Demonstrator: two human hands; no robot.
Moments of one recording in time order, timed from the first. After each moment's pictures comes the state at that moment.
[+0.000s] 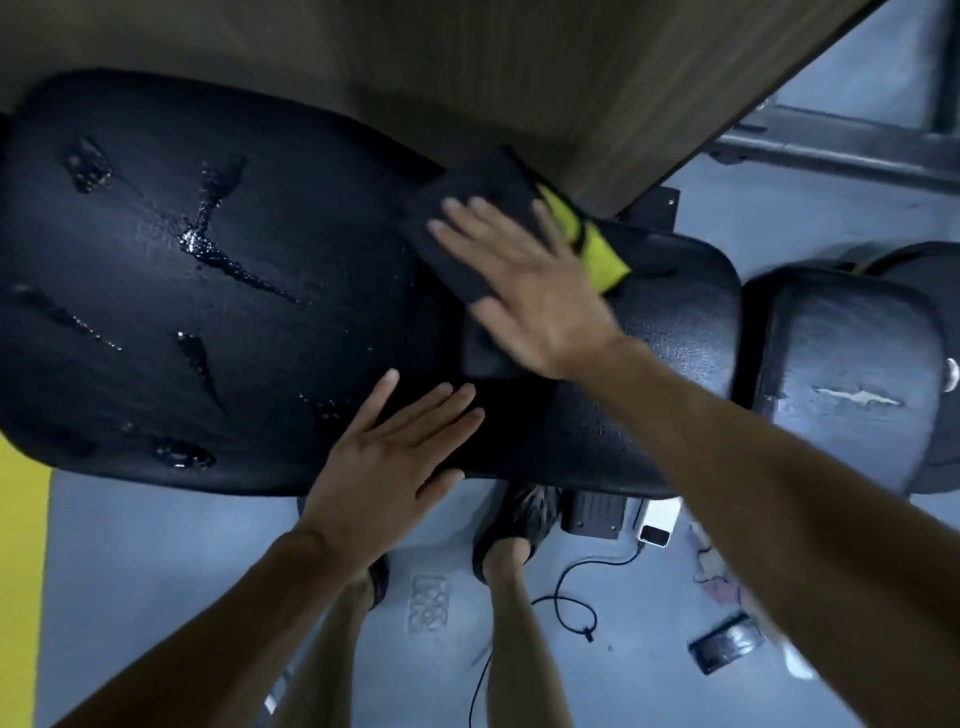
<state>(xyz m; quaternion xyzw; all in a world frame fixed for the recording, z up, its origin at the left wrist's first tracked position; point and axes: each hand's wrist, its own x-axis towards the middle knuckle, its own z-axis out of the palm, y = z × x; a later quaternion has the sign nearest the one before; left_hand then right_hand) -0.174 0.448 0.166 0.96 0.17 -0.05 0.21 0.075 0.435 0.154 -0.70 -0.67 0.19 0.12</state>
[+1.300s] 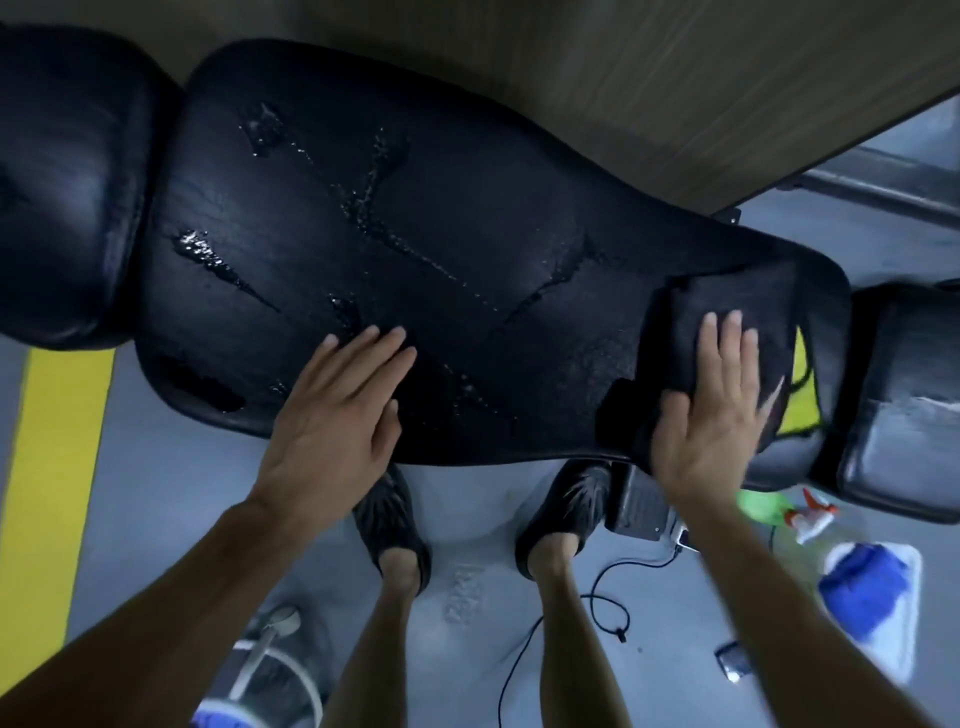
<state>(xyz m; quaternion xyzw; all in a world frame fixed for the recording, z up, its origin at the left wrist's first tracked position) -0.299 0.538 0.184 0.93 0.31 -0.01 0.21 -0.026 0.339 0.157 -0.94 -0.31 0.10 0.11</state>
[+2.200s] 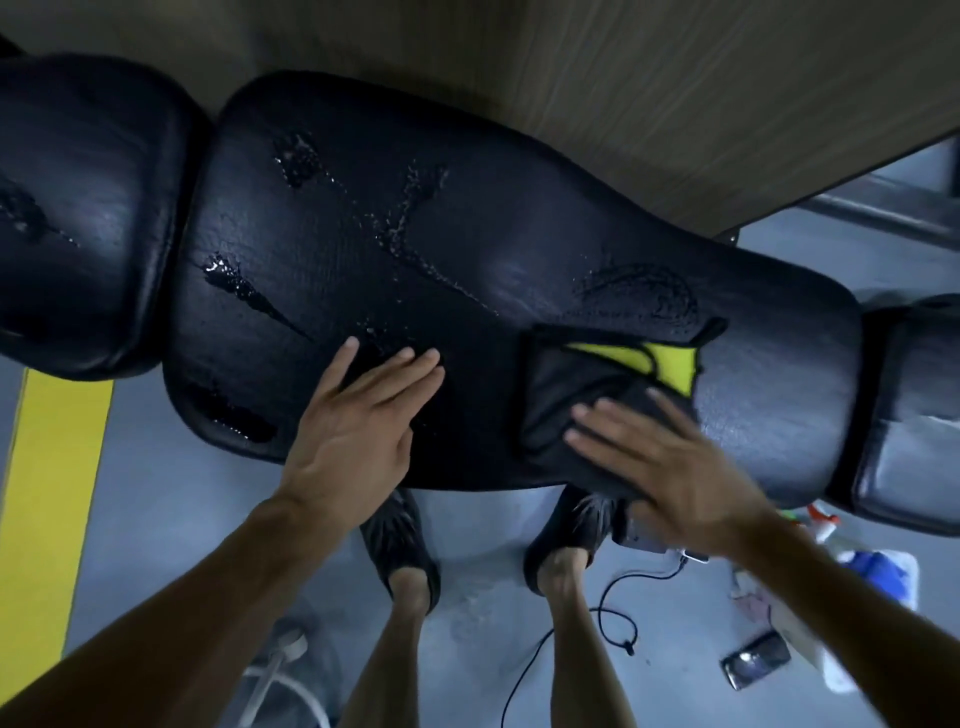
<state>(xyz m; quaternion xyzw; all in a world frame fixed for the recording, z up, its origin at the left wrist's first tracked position) -0.304 0.568 0.177 0.94 0.26 -0.05 0.21 -0.025 0.346 0.175 -0.62 -0.75 0.22 -0.07</state>
